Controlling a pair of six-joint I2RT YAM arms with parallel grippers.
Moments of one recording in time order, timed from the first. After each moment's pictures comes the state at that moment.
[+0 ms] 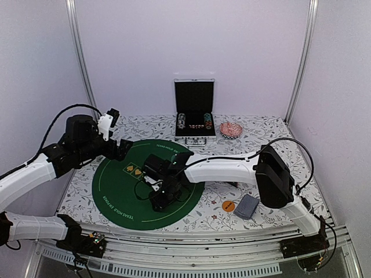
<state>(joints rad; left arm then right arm) -0.49 1.01 0.77 -0.20 -0.09 0.07 1.20 2.41 2.03 -0.82 -0.12 0.39</state>
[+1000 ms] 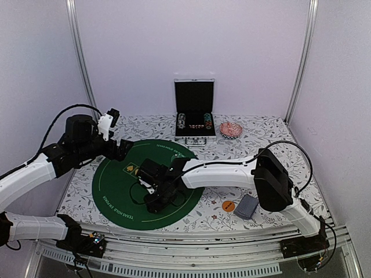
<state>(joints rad) -0.48 1.01 0.77 -0.20 -0.05 0.06 1.24 2.44 2.07 -0.76 -0.05 0.41</state>
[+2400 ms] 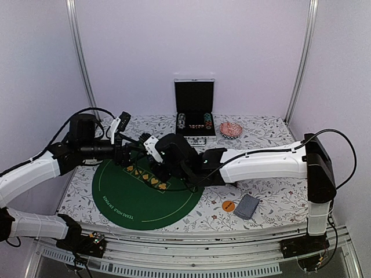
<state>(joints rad) -0.47 1.06 0.77 -0.13 0.57 -0.06 1.24 2.01 1.61 -0.10 0.45 -0.03</state>
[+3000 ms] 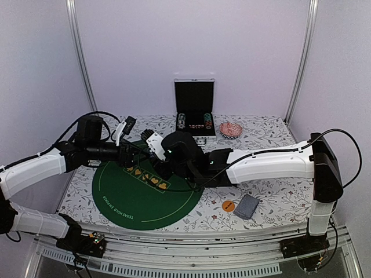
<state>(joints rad) -0.47 1.15 0.78 -0.15 0.58 -0.10 1.24 1.96 1.53 0.01 0.45 -0.07</state>
